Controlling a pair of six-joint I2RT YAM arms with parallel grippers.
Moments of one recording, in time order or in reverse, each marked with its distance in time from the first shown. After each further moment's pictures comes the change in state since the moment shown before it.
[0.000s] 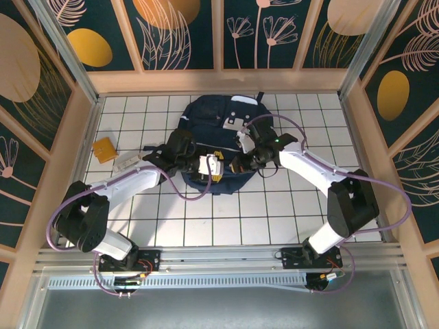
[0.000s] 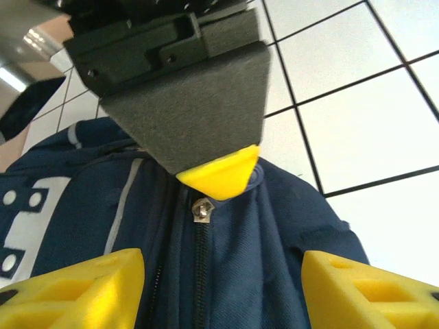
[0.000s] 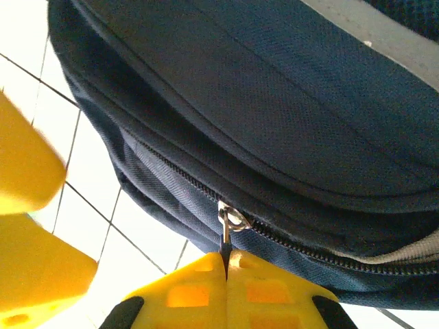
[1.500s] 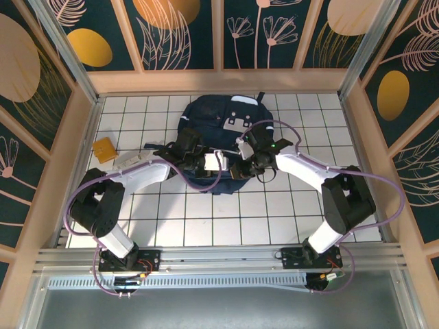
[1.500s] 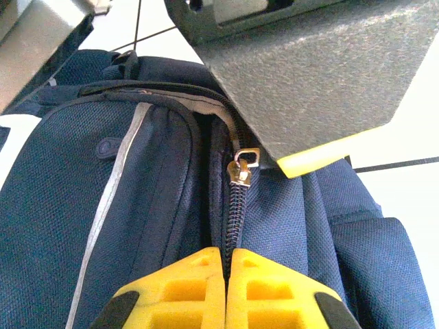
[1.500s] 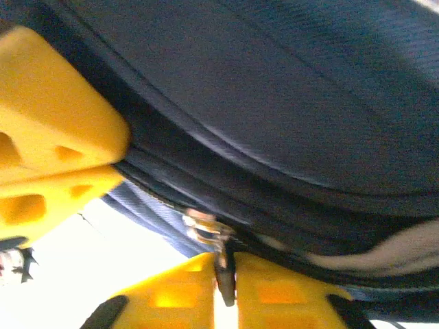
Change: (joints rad) left arm -0.012 0.134 0.063 -0.008 -0.094 -0.071; right arm 0.009 0.036 -0.077 0.056 -0.002 -0.009
